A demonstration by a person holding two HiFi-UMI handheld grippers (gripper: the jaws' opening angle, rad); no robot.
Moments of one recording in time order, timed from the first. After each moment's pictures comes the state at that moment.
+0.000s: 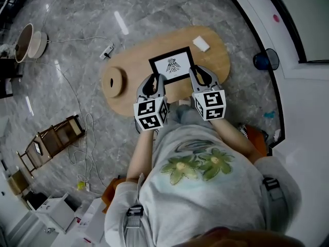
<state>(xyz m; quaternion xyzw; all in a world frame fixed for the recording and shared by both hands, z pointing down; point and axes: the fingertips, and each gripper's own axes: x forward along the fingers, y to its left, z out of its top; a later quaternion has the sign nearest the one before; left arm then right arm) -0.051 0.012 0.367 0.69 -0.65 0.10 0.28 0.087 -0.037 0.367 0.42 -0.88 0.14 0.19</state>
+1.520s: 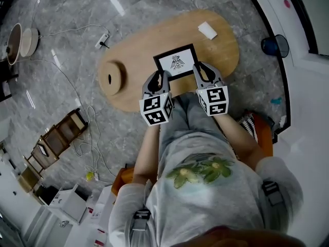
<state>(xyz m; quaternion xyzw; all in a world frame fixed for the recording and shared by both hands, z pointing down) -0.060 -0.017 0.471 0.68 -0.63 0.13 0.35 0.079 -0.063 0.471 0.42 -0.86 0.19 0.24</state>
